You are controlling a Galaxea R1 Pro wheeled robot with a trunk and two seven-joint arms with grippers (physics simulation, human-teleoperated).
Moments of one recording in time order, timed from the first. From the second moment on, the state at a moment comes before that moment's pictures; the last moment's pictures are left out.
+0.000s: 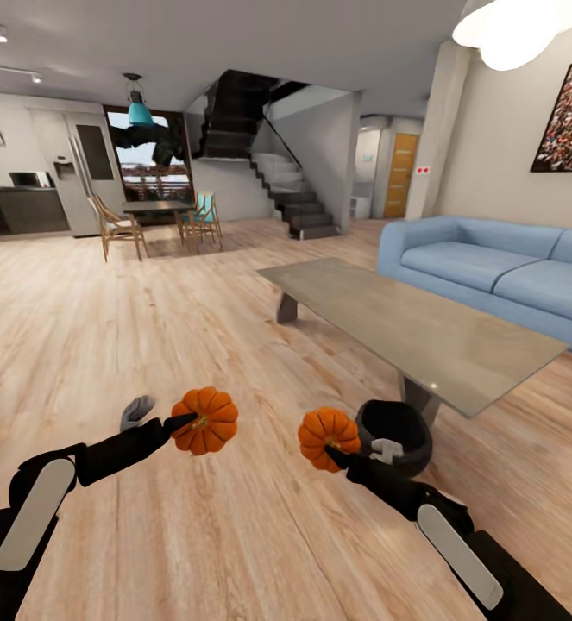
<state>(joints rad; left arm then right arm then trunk) -0.37 0.25 0.09 -1.47 0.93 0.90 -0.19 -0.38 -0.28 0.46 -1.25 -0.99 0.29 0.12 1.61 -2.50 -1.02</state>
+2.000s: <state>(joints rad) -0.37 0.25 0.09 -1.43 0.93 0.90 -0.19 -0.38 -0.26 0.46 -1.22 -0.88 0.24 0.09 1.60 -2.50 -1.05</state>
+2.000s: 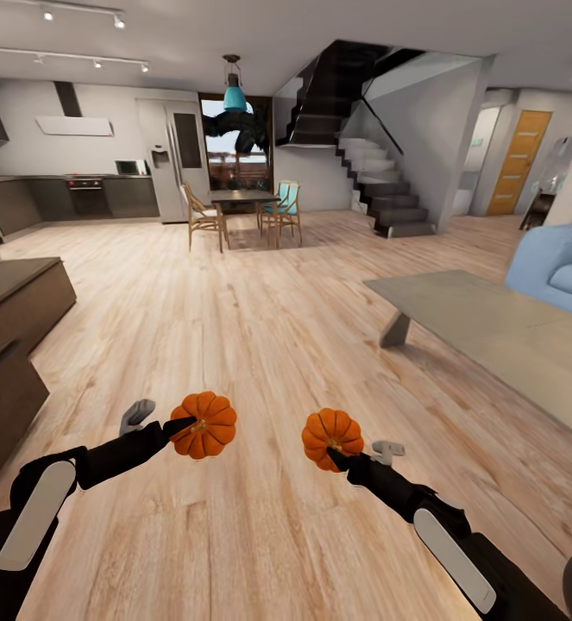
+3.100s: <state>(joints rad) -0.37 0.25 0.09 -1.43 0.93 0.90 -0.19 -0.38 -0.26 0.46 -1.23 -0.81 0.24 0.09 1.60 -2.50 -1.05</state>
